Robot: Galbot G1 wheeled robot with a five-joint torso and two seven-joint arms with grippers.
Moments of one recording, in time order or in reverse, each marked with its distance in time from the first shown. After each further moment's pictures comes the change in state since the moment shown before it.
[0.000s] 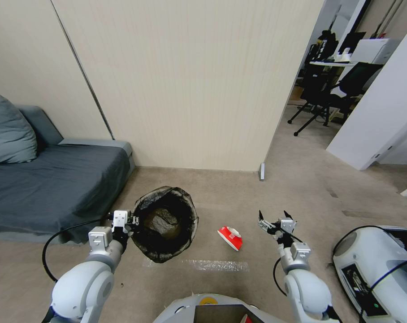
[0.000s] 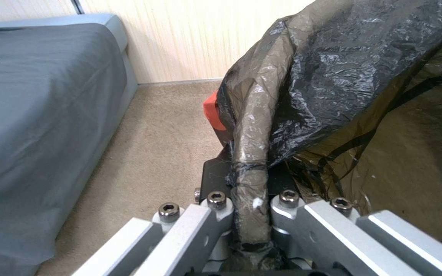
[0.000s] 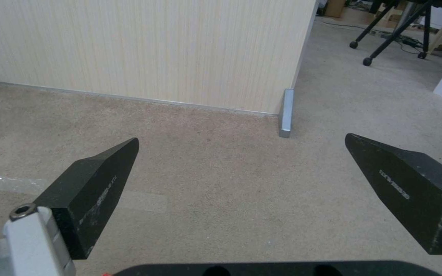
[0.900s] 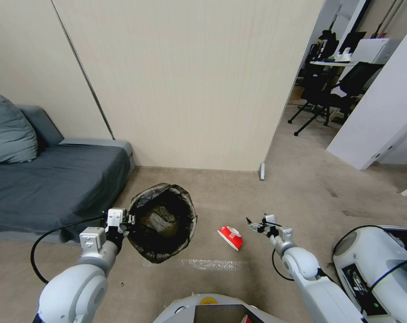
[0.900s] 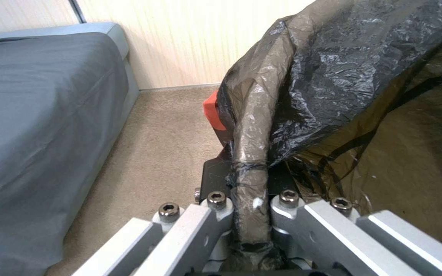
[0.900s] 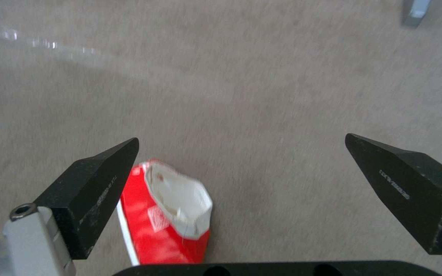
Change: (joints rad) left arm 0.028 0.035 -0.021 -0.042 -0.039 0.008 -0.016; right arm 0.242 -0.354 -0.272 -0.398 0.329 -0.125 -0.062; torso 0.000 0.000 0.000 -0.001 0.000
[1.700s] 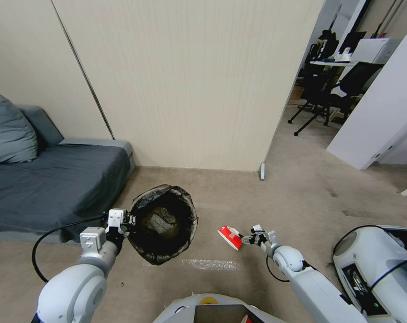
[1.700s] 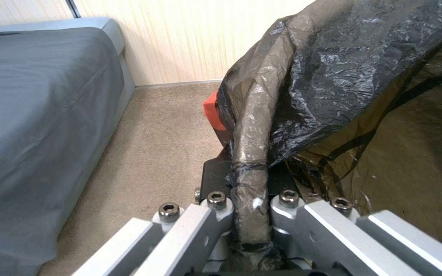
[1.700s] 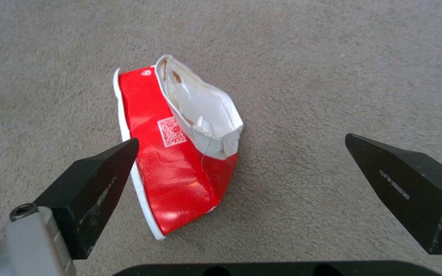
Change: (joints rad) left arm 0.004 -0.001 -0.002 0.000 -0.012 0.003 0.001; right arm 0.130 -0.029 -0.168 -0.209 -0.023 -0.033 -0.086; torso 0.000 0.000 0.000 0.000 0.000
